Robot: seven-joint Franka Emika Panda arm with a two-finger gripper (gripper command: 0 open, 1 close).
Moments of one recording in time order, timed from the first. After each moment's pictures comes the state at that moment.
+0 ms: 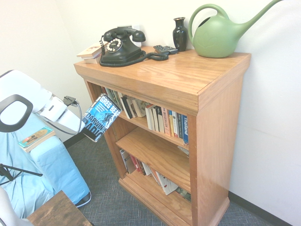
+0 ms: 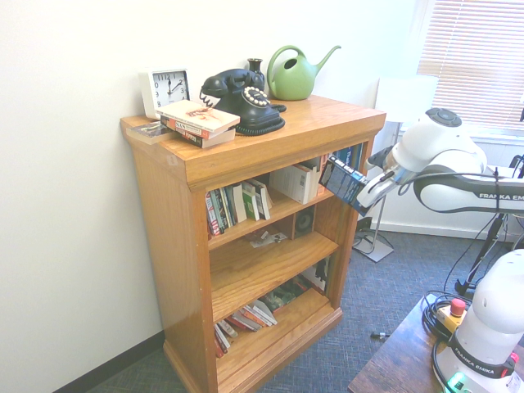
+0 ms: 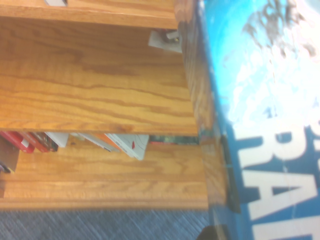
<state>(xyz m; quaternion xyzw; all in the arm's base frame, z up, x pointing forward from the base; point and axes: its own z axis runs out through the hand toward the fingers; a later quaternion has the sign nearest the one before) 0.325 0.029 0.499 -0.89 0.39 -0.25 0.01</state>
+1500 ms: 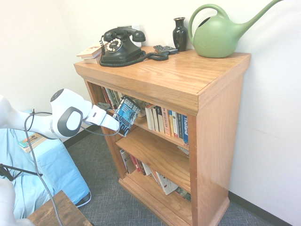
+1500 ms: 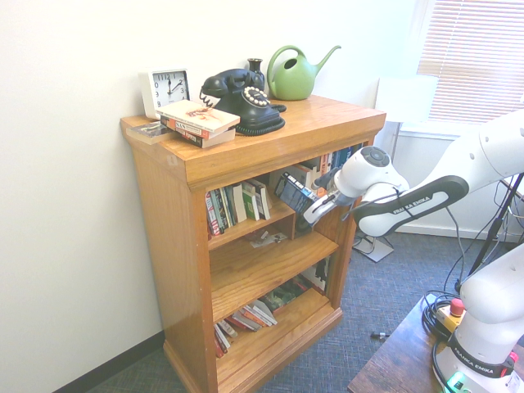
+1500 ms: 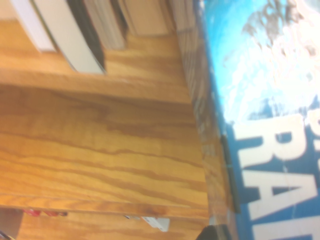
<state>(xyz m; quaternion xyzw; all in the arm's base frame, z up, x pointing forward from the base) 0.446 0.066 0.417 -0.88 0.36 -0.29 0.05</state>
